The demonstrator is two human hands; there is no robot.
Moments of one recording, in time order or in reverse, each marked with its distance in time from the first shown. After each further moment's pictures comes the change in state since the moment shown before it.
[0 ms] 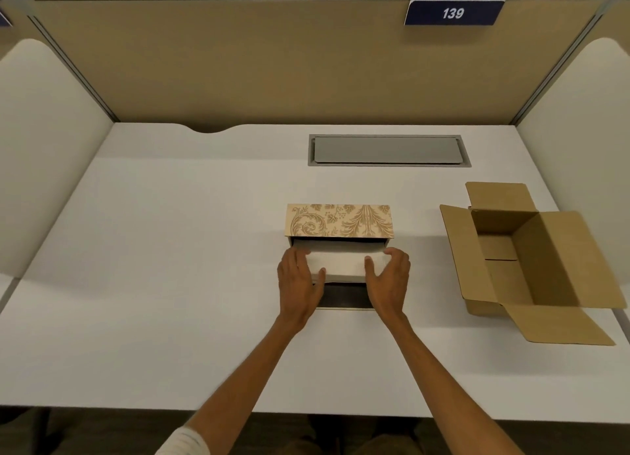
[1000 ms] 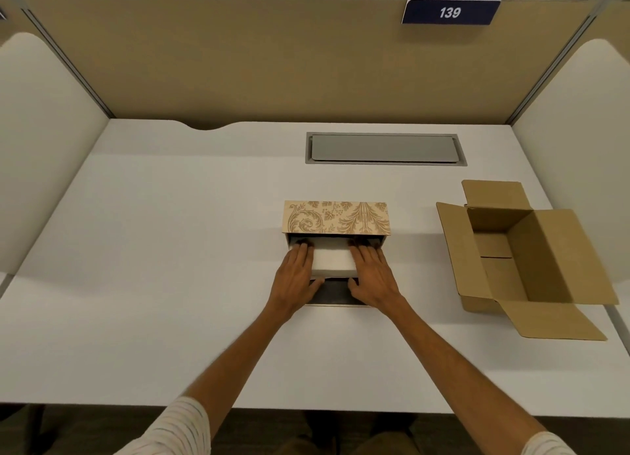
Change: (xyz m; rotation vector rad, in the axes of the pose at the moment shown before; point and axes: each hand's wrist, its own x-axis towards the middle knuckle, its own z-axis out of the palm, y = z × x) left_hand 0.015 -0.014 -0.005 0.374 -0.369 0.258; right_hand 0.014 -0.004 -0.007 -0.558 -0.552 -0.533
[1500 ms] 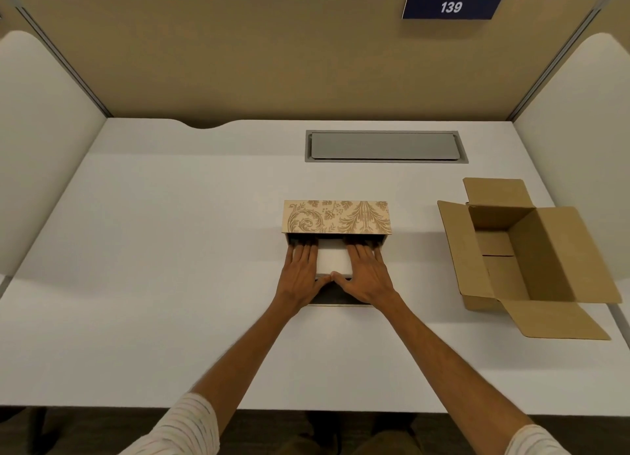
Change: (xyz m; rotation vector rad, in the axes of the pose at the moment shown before) left_hand 0.014 0.005 0.001 0.014 -0.037 0.008; right_hand 0.009 -0.008 0.007 0.074 0.012 0.022
